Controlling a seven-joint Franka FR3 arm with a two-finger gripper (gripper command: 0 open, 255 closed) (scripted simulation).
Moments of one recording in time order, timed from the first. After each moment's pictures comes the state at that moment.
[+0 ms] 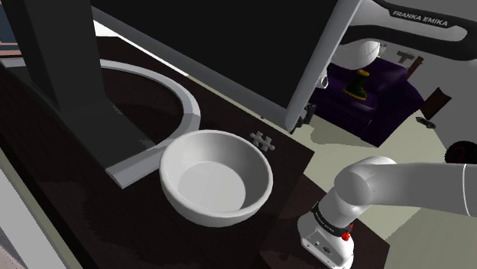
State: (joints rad) arm -0.21 -0.83 0.24 -2.52 0.68 1.50 0.94
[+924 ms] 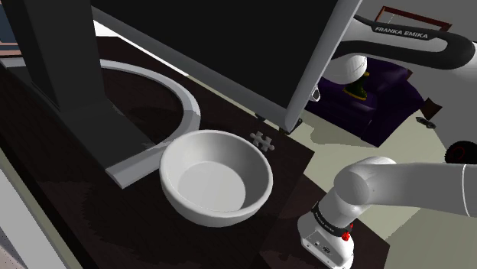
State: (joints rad) arm -0.22 -0.83 0.30 -2.61 0.79 1.61 1.01
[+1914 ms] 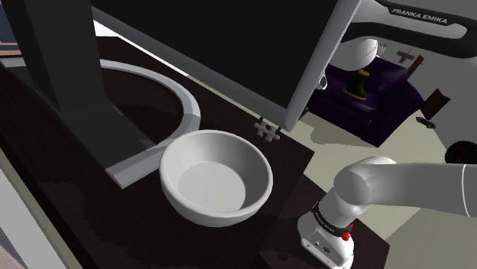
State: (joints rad) arm -0.22 -0.83 0.27 -2.52 0.76 1.53 1.06
